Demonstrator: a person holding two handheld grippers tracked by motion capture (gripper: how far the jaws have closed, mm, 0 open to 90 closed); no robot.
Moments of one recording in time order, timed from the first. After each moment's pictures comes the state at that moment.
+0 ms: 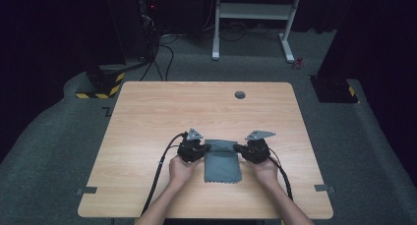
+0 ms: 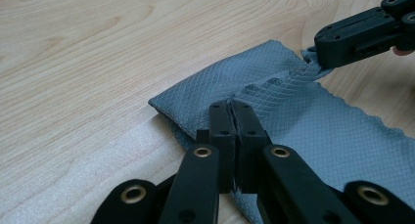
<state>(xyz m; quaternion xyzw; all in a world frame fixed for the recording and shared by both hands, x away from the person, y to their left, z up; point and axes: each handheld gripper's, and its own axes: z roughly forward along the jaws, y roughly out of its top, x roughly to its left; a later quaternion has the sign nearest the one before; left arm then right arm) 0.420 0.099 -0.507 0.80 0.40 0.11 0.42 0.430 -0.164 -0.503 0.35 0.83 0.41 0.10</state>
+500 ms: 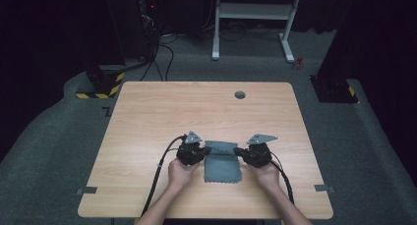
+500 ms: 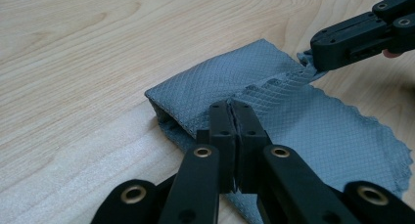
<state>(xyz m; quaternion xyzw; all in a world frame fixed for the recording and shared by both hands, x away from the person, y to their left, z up) 0.409 0.100 -0.505 0.81 0.39 0.10 0.43 0.418 -0.168 -0.504 0.35 0.83 0.42 0.09</state>
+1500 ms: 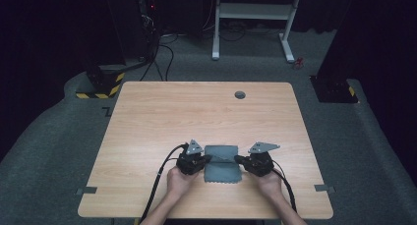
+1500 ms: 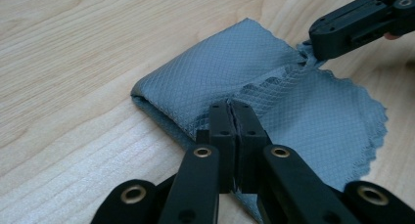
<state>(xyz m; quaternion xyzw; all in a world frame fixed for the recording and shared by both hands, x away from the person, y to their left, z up) 0.381 0.097 -0.509 0.82 0.36 0.11 0.42 0.392 -0.173 -0.508 0.33 0.84 0.42 0.09</state>
